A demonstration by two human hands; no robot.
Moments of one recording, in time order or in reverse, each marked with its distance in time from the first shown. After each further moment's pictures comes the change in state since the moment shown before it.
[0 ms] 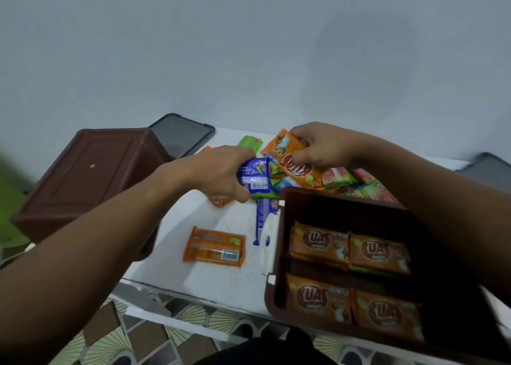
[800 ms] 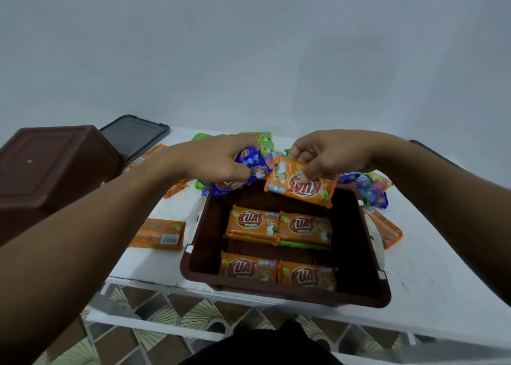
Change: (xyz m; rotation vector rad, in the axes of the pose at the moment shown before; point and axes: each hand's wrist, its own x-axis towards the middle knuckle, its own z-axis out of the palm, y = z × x) left_hand 0.015 0.143 0.000 -0.257 -0.077 0.041; right_hand -0.124 0.078 -0.053 0.046 -0.197 0.095
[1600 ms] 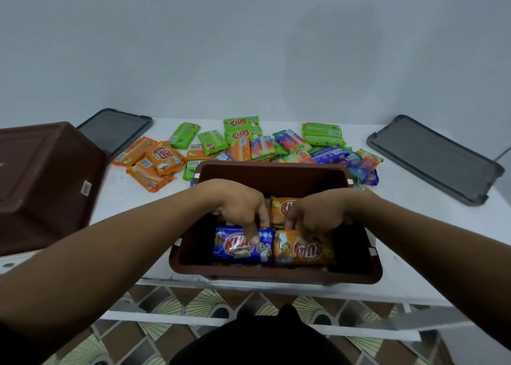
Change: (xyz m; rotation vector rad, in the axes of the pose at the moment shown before) left_hand 0.047 0.000 0.095 0.093 -0.728 -0.141; right_hand 0.003 0.047 0.095 -0.171 -0.376 0.292
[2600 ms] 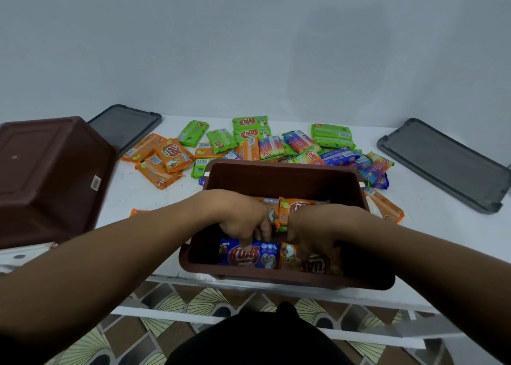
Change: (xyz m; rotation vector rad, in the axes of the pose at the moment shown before) left_hand -0.005 -0.004 0.017 0.255 0.016 -0.013; right_hand 0.005 -0.035 0.023 -0.554 0.056 -0.014
